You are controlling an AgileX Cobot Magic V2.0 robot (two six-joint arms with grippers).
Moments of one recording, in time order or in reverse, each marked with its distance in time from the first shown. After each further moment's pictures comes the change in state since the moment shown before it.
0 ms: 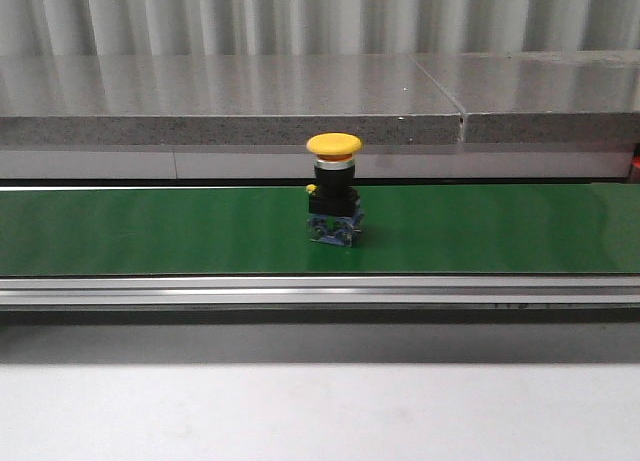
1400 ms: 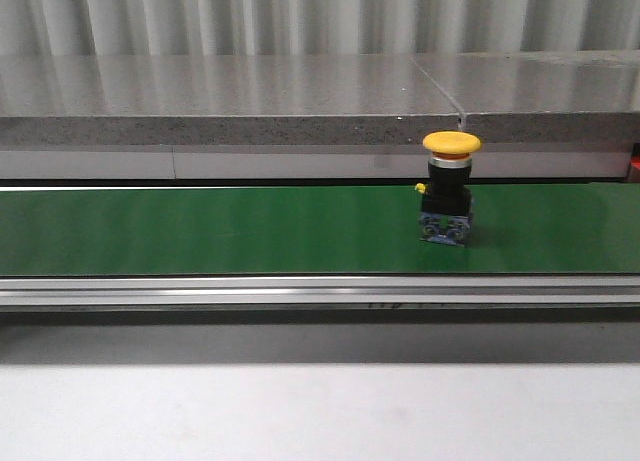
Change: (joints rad) left arm 0.000 0.000 0.000 0.000 0.000 0.000; right arm 0.000 0.122 -0.024 -0.039 -0.098 0.000
